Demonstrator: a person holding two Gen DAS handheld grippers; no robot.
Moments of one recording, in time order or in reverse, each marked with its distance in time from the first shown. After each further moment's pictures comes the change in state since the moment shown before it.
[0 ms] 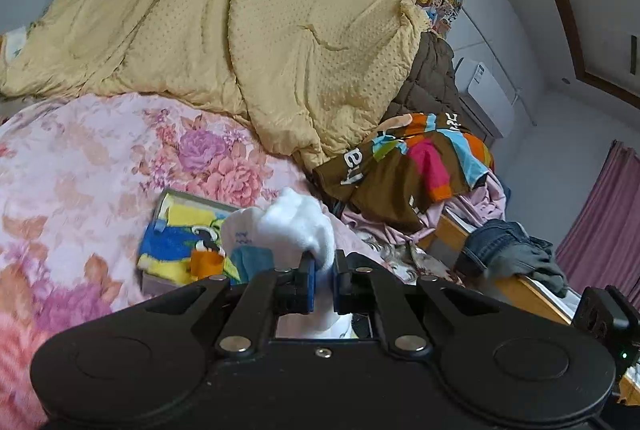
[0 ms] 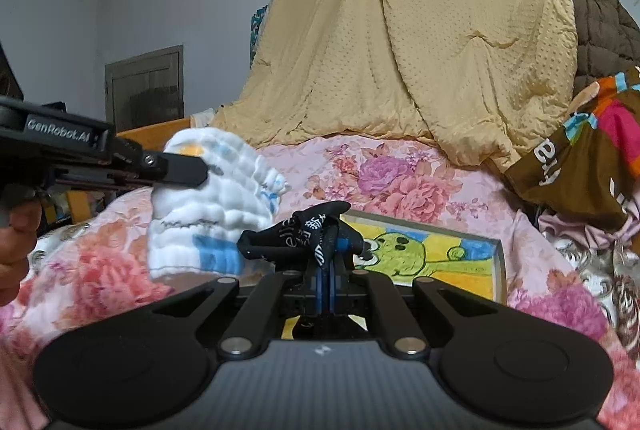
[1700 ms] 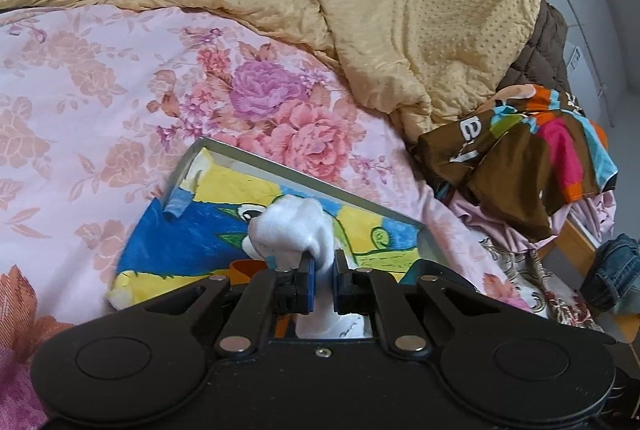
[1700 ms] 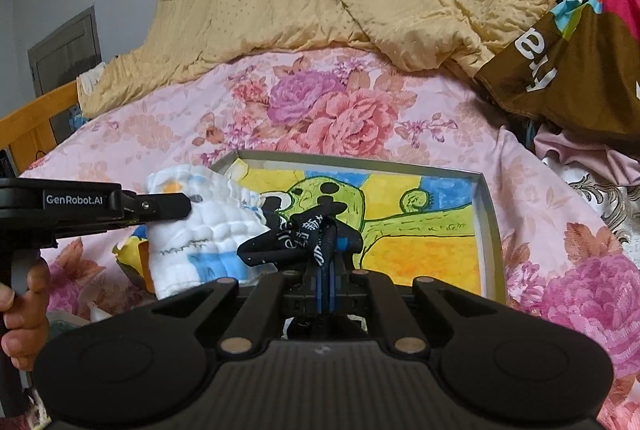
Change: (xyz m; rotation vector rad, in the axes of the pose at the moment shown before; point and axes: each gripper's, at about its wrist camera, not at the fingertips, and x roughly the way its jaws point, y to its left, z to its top) left arm 0.222 0.102 -0.014 -0.113 0.099 0.184; right arm 0.183 -0.112 -0.023 0.158 0.223 -0.097
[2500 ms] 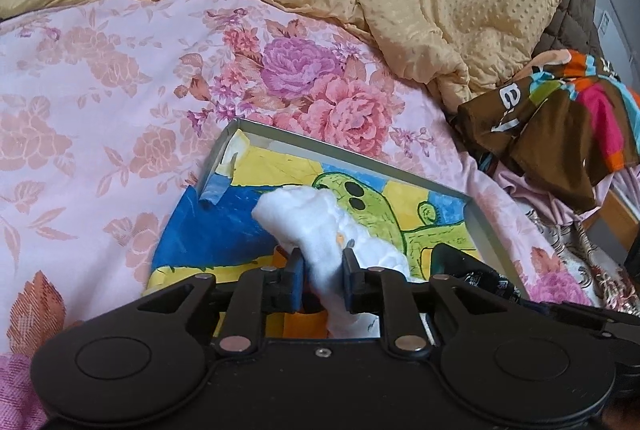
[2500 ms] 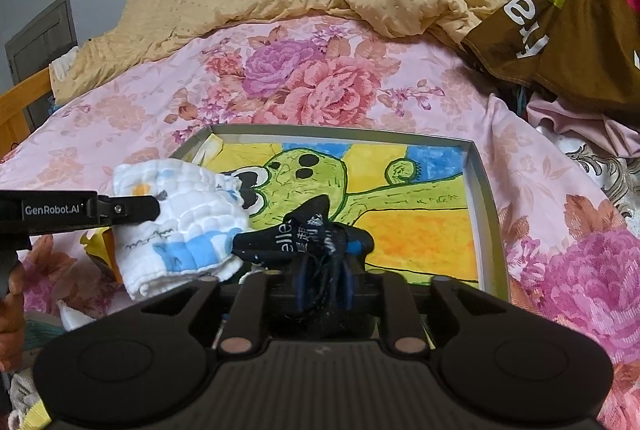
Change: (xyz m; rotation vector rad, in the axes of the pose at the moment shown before) left arm 0.015 0.005 -0.001 0.060 0.073 0.129; right arm 0.023 -0.006 -0.004 0.041 0.073 -0.047
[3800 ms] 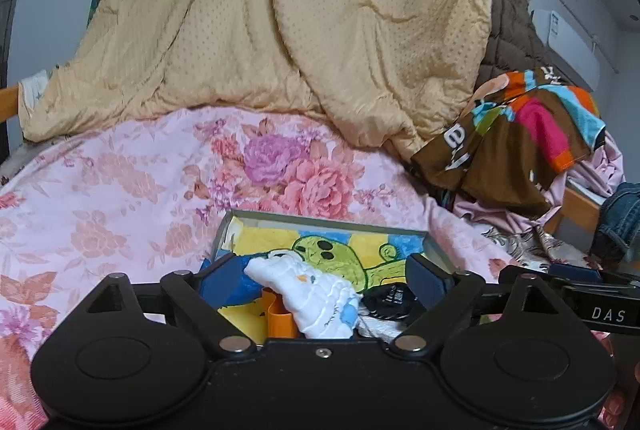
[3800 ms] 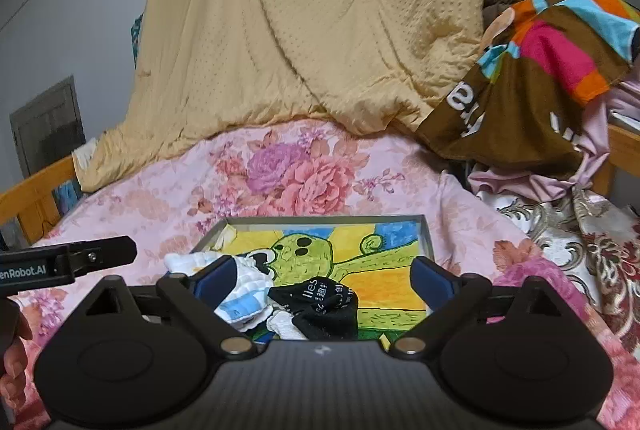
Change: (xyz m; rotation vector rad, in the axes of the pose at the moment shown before) left arm -0.134 -0.064 -0.013 0.184 -0.213 0.036; right arm -0.132 -0.007 -0.006 0.086 -0.258 -0.020
